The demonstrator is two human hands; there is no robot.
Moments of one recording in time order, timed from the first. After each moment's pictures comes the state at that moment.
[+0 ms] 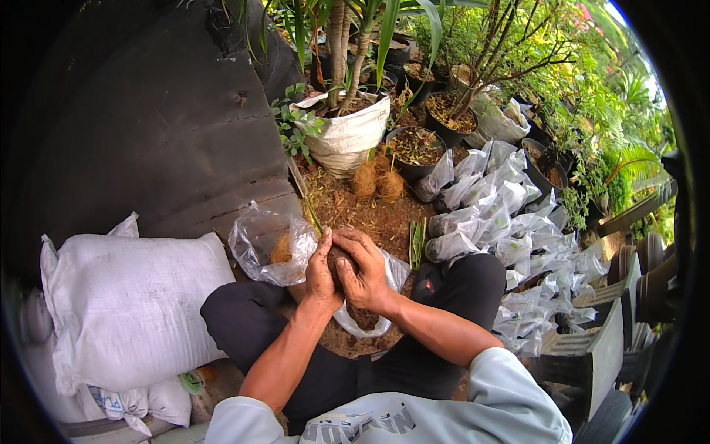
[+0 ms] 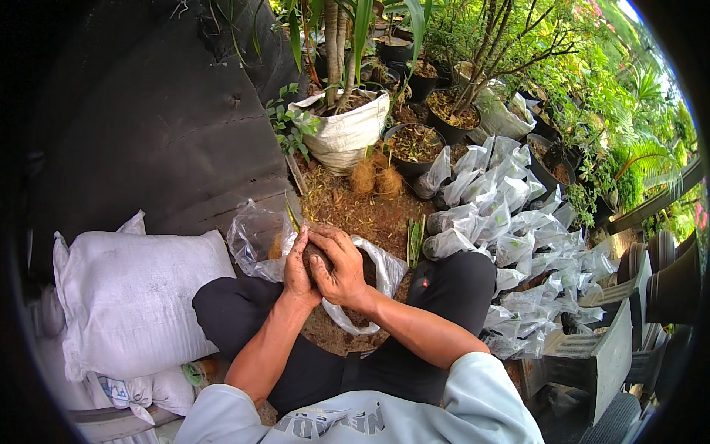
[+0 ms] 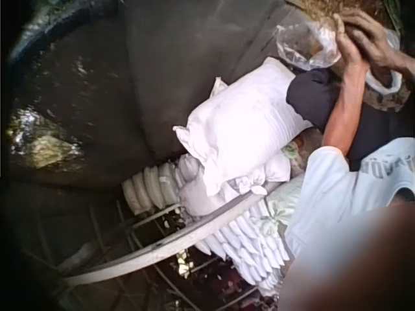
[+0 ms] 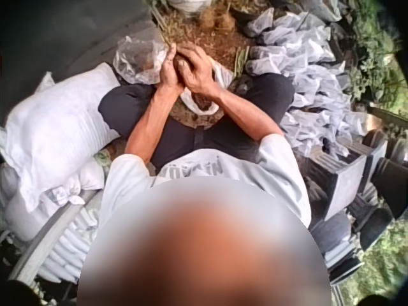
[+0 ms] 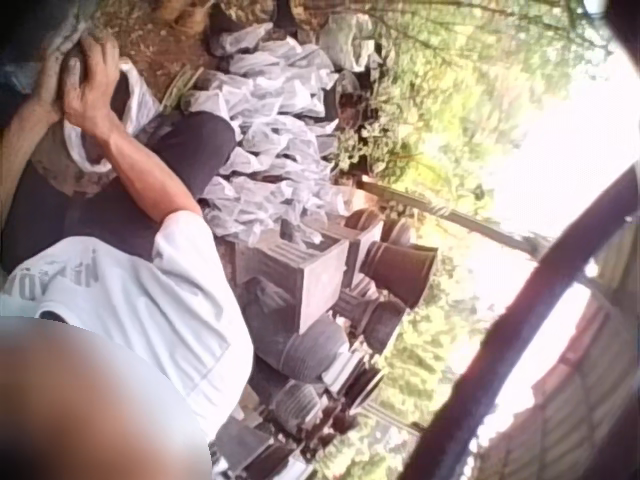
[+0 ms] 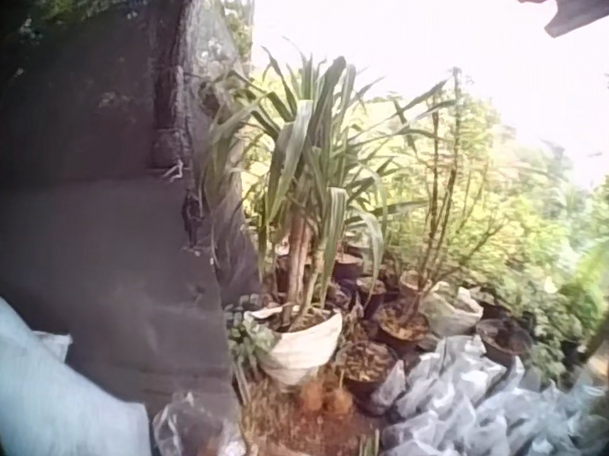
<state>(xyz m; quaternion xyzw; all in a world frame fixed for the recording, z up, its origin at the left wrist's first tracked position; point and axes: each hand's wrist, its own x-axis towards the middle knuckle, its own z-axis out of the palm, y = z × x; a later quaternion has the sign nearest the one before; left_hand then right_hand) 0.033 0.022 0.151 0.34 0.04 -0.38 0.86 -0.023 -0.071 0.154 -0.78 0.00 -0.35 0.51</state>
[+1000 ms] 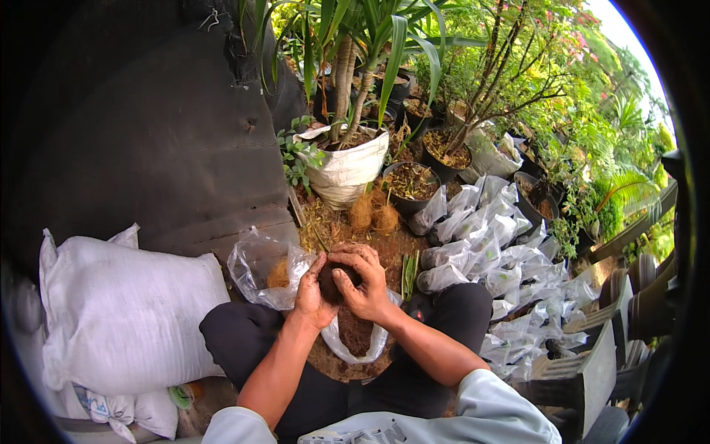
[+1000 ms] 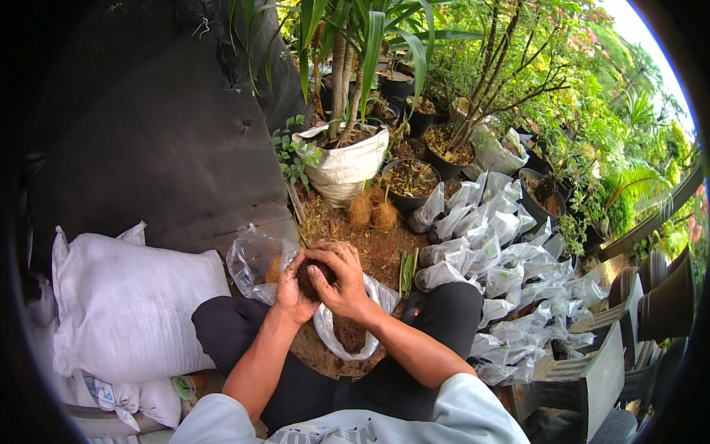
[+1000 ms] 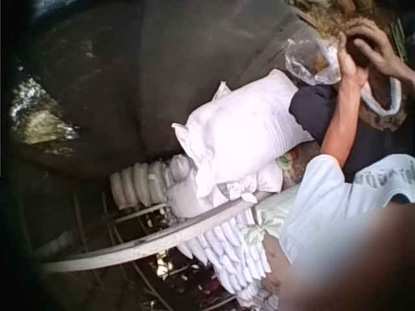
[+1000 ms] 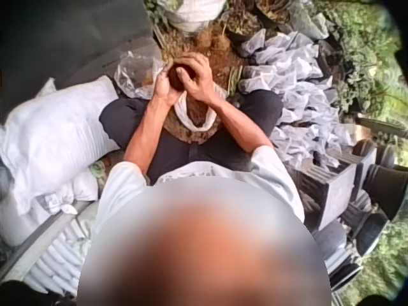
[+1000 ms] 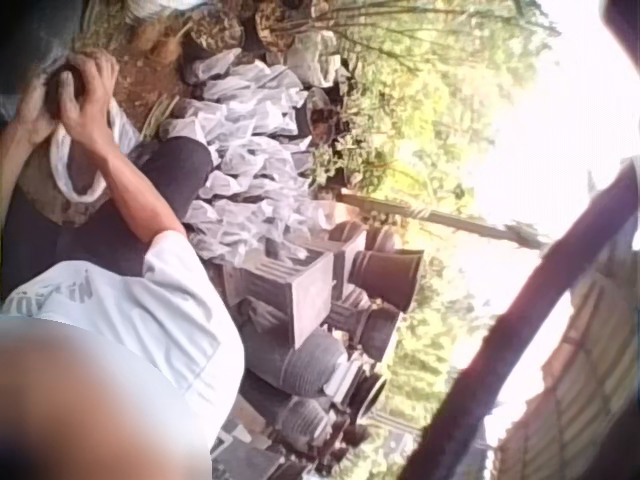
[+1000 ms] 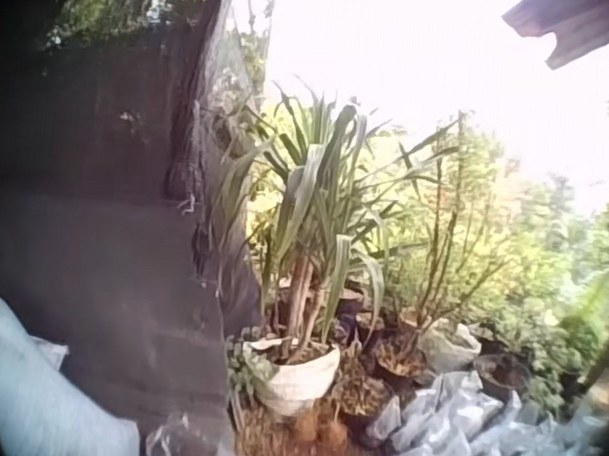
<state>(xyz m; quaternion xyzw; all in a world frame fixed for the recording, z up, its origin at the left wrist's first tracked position) 0.048 0.029 0.173 0.23 0.04 -0.46 0.86 -0.013 -0.090 0.186 -0.81 -0.03 -0.36 0.47</state>
